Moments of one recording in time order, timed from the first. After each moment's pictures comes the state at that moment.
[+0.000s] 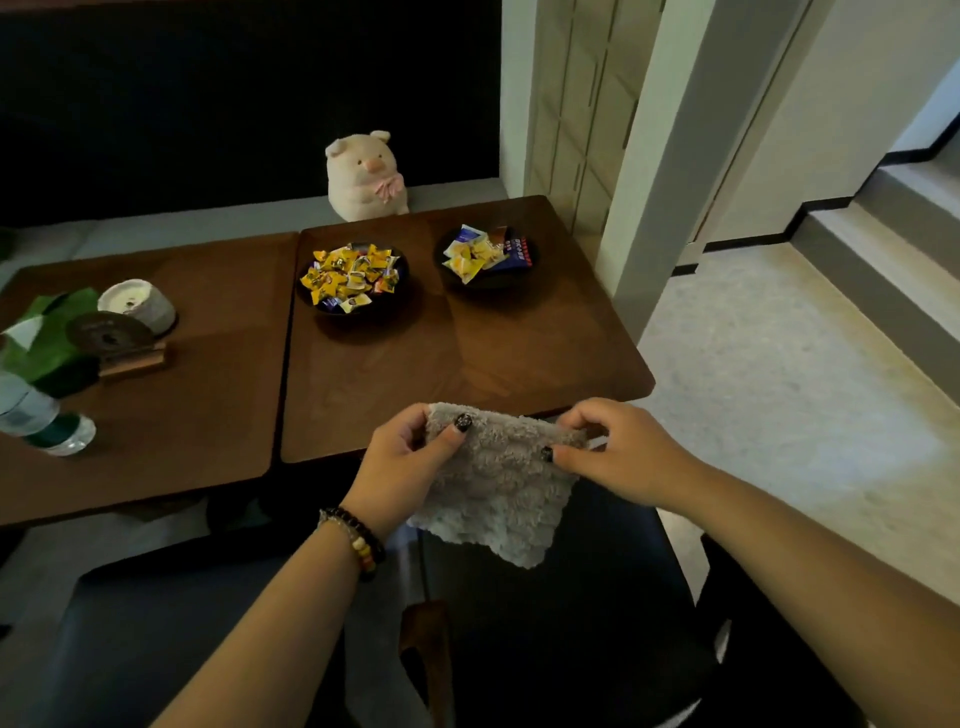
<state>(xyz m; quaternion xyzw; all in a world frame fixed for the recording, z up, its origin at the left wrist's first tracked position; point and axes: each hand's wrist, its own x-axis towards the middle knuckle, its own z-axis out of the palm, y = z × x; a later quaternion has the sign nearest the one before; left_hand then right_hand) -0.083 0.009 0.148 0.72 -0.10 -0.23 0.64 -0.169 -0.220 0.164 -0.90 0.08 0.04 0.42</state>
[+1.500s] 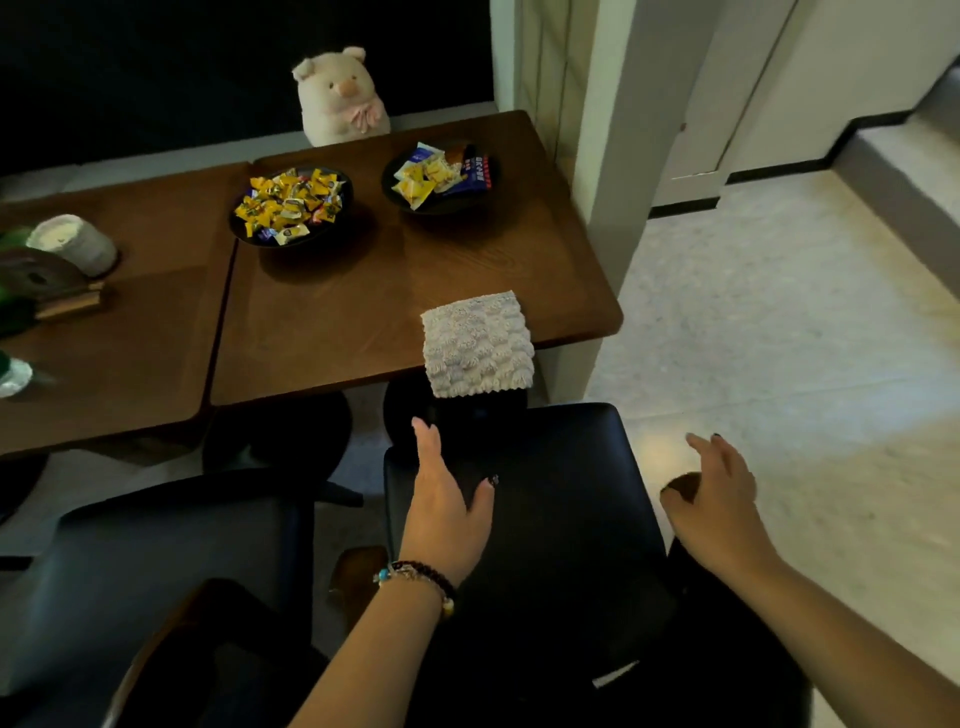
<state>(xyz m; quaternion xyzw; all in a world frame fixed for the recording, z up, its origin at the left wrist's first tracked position) -0.175 -0.096 0.023 0.87 -0.02 -0.22 0.43 -0.274 -0.343 0.007 -0.86 0.38 0.06 0.34</state>
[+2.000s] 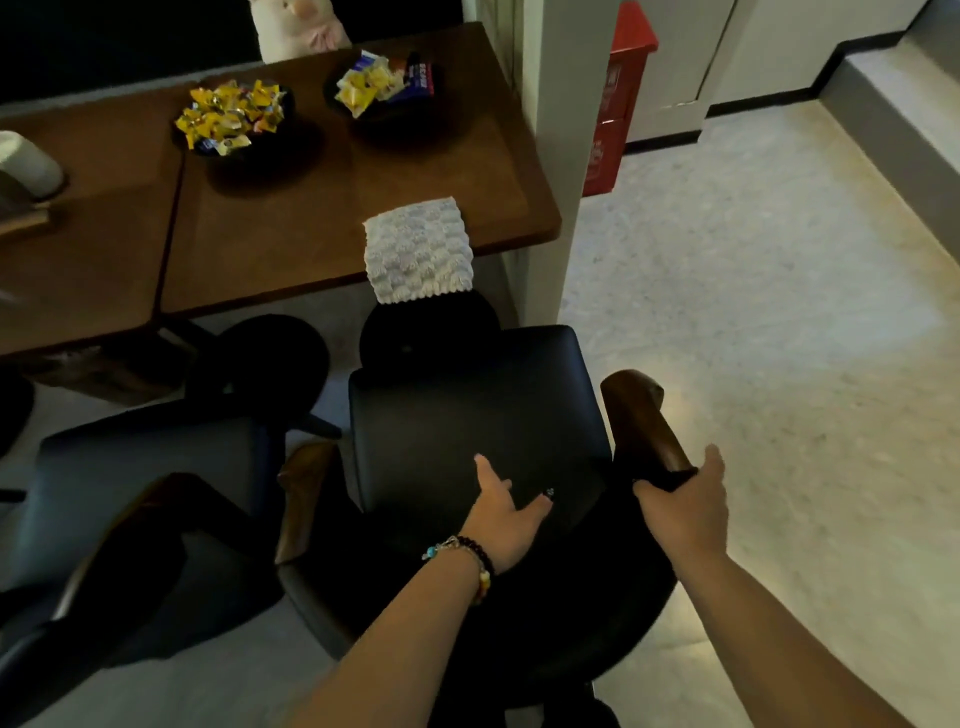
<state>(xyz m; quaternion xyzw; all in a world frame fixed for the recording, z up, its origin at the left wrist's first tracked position) -0.316 -0.151 -0.035 0.74 0.06 -0.52 0.42 -0.409 -0.328 -0.021 -0.70 0.56 0.02 0.43</state>
